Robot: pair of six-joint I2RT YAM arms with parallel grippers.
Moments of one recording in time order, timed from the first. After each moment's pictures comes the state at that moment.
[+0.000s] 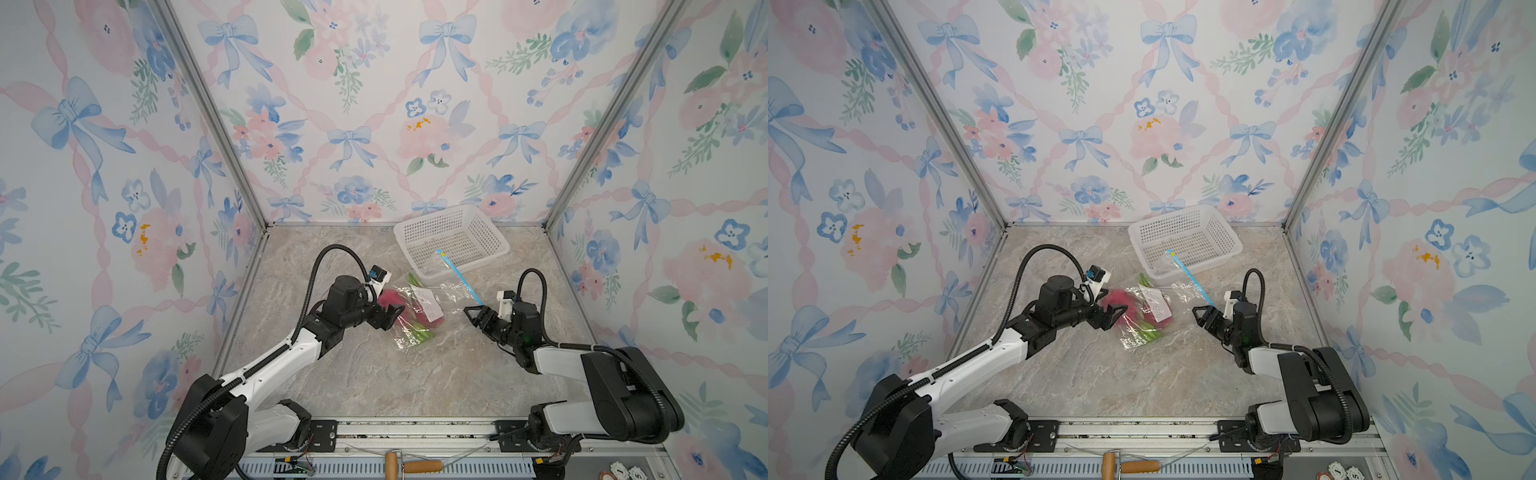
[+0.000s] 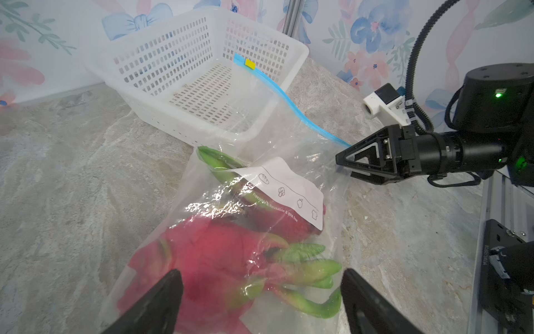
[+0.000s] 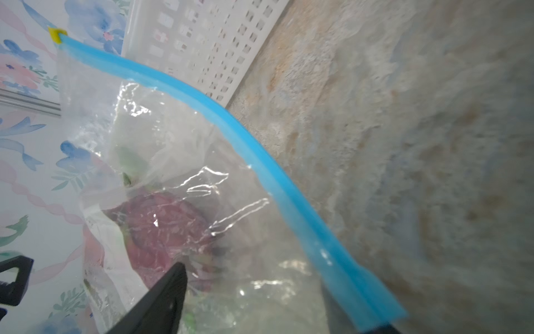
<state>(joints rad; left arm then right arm) -0.54 1.20 0.70 0.01 0.30 -0.05 0.14 1.40 0.29 0.55 -0.40 0.80</state>
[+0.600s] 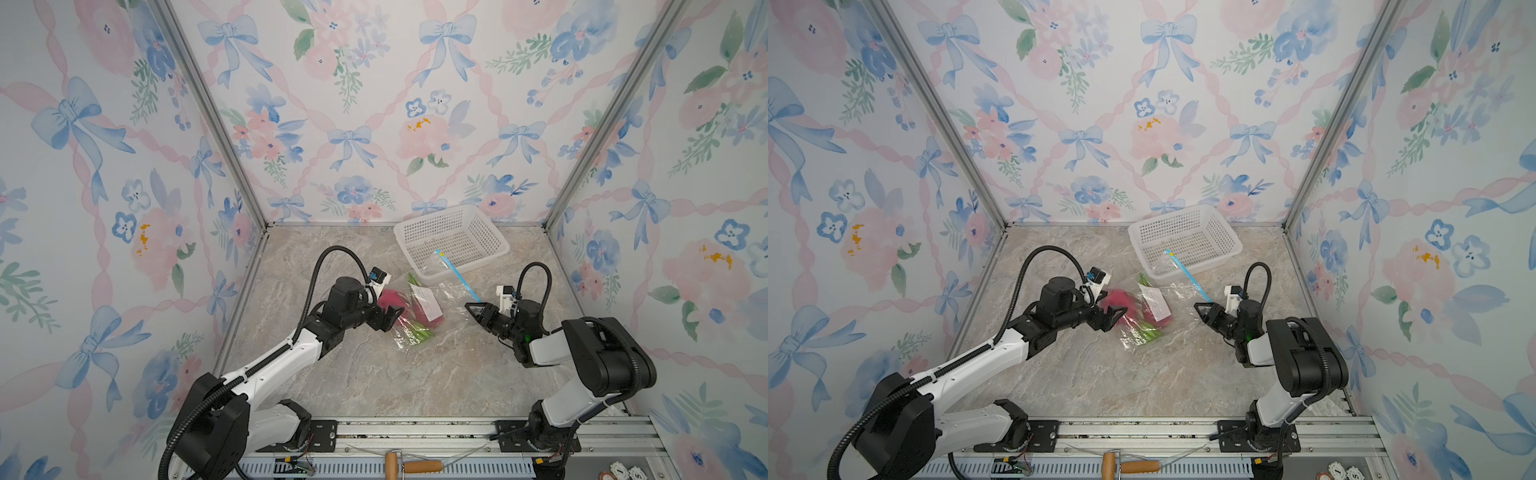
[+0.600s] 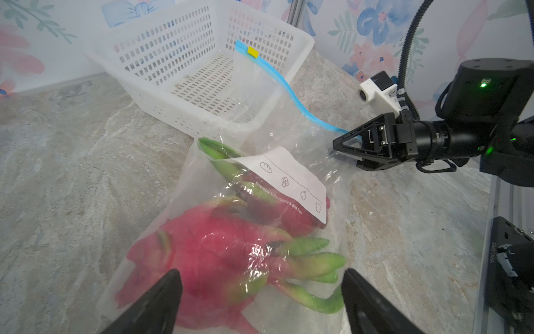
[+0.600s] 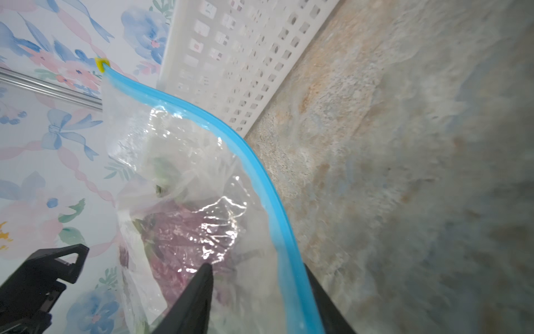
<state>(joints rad) -0.54 1.20 0.69 0.01 0.28 -0.05 0.07 1.65 0.31 0.93 -0.62 0.84</state>
